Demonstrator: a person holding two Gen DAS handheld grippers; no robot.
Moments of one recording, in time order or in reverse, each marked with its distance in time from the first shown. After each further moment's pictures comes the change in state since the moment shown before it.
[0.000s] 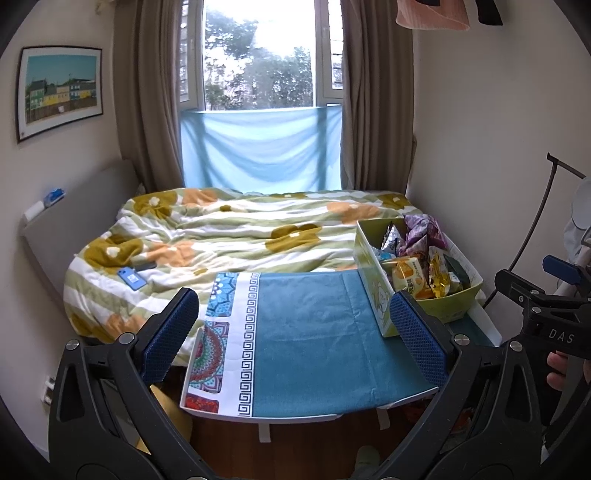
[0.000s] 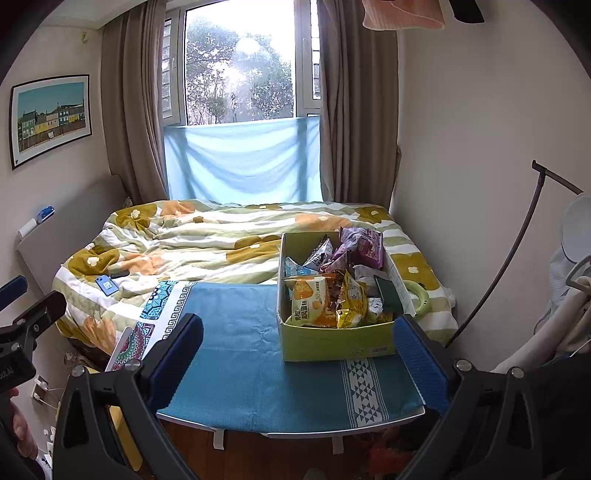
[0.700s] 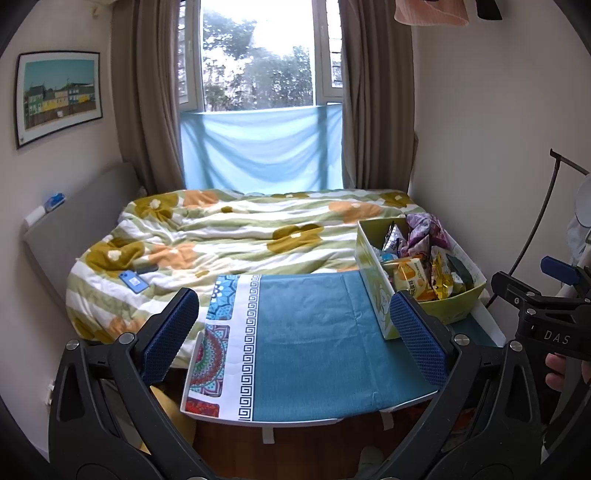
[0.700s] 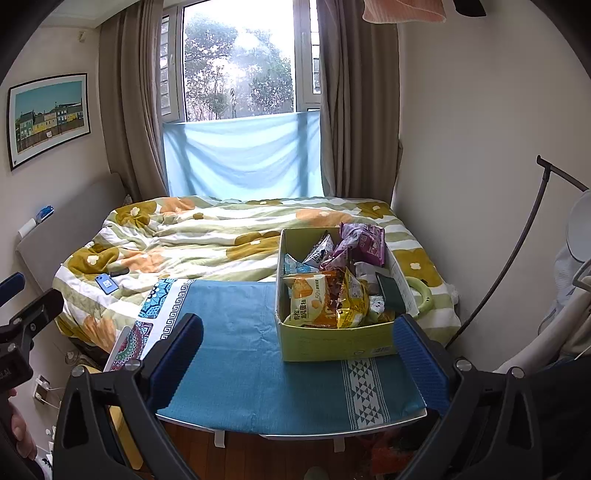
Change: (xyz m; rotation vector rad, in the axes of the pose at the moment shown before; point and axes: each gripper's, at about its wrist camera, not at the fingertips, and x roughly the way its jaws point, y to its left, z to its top) left arm 0.002 0.002 0.004 0.009 0.002 0.008; right arm 0.002 0.003 -0.001 -0.001 0.007 0.006
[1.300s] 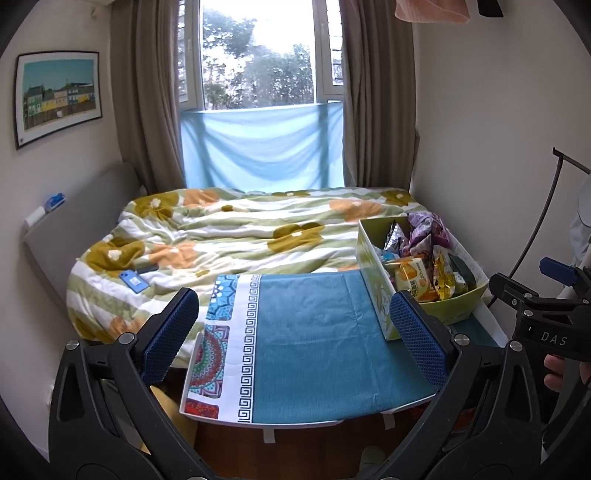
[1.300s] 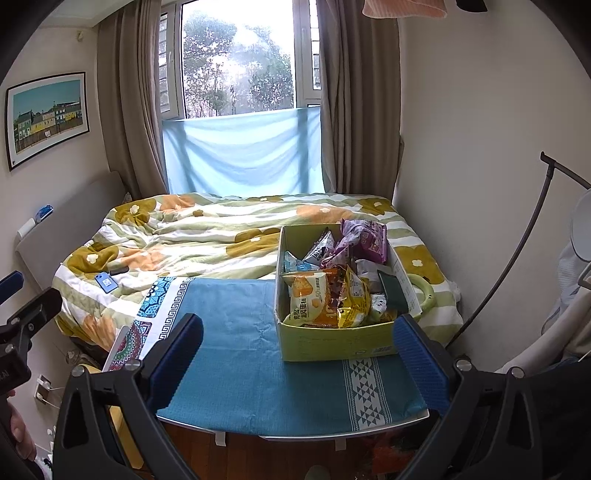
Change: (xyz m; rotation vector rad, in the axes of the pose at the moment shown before) left arm 0.001 0.001 0.001 0.004 -0.001 0.000; right arm 0.002 0.000 0.001 0.003 0.005 0.002
